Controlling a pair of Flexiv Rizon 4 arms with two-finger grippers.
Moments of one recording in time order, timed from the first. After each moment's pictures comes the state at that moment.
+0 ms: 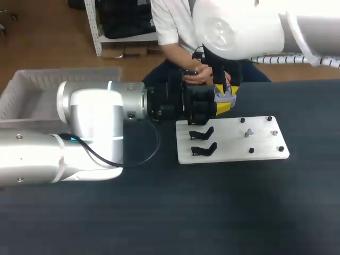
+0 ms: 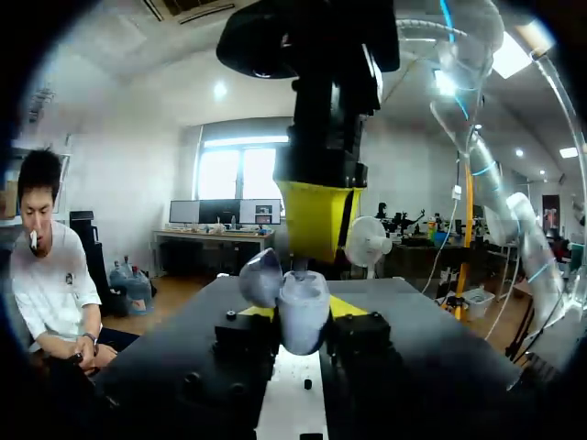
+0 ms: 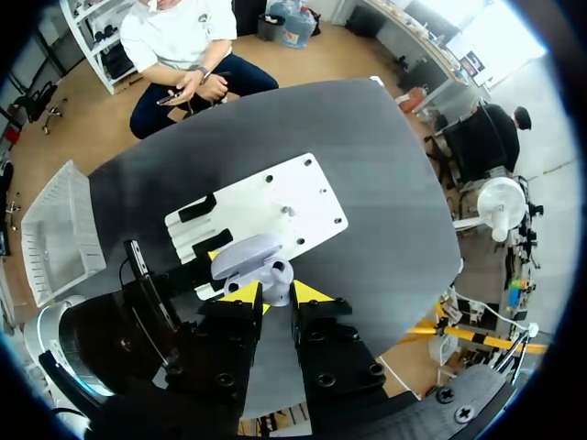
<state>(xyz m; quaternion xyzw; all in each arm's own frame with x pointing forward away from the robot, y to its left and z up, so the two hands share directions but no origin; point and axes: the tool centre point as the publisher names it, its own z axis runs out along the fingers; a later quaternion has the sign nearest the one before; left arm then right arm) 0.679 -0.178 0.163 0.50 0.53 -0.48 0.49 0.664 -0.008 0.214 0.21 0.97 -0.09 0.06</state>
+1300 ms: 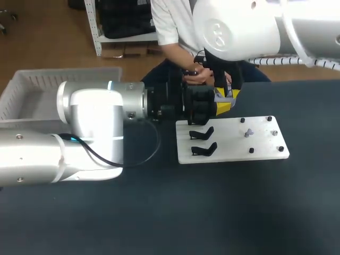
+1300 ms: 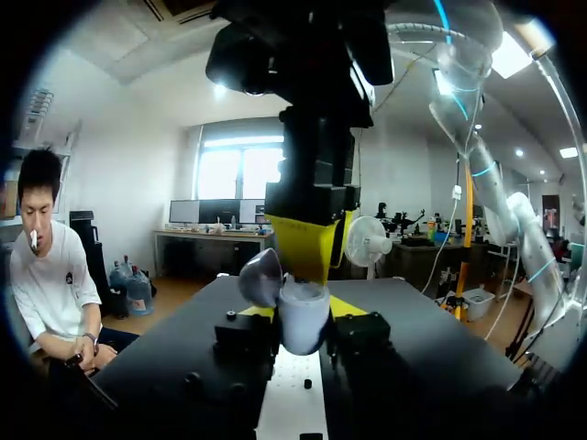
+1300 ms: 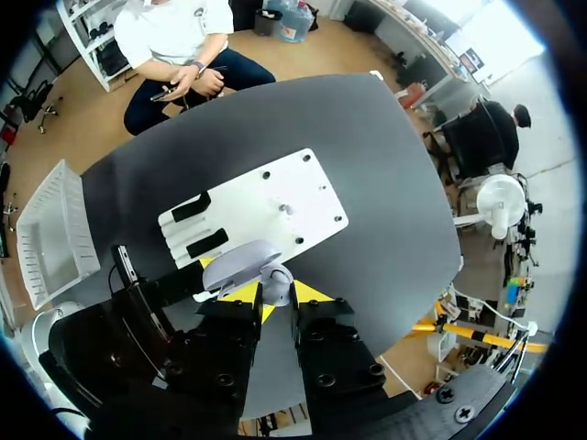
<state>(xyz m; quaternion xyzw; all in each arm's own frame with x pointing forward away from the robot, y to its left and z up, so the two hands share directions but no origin) 0.679 -0.178 0.163 0.50 0.53 -0.48 0.49 0.666 -0.012 0.202 0.21 0.97 -0.09 0.05</state>
